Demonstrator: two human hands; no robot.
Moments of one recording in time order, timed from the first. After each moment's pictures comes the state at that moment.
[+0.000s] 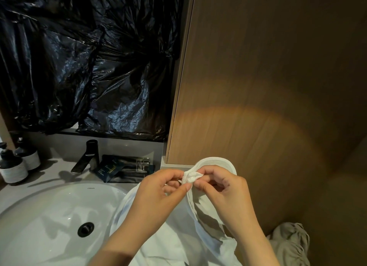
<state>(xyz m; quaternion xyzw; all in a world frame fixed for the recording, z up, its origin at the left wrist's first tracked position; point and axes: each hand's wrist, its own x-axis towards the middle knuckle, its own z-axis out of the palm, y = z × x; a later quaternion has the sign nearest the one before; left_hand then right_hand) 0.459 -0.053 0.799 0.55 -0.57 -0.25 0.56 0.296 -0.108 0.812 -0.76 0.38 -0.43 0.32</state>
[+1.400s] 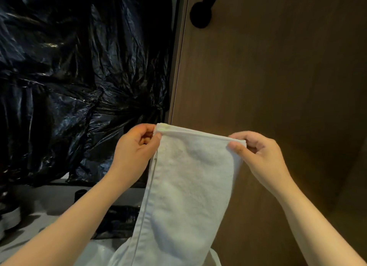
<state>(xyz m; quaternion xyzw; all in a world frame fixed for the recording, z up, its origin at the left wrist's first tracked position) 0.513 -0.117 0.945 0.48 -0.57 -0.07 0.66 0.253 -0.191 0.965 -0.78 0.33 -0.51 0.13</state>
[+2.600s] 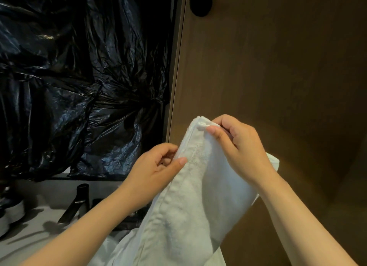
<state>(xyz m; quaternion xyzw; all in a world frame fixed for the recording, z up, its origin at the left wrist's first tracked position) 0.493 -0.102 0.912 0.48 -0.67 -0.17 0.54 0.299 -0.165 0.972 -0.83 0.30 -0.47 0.02</state>
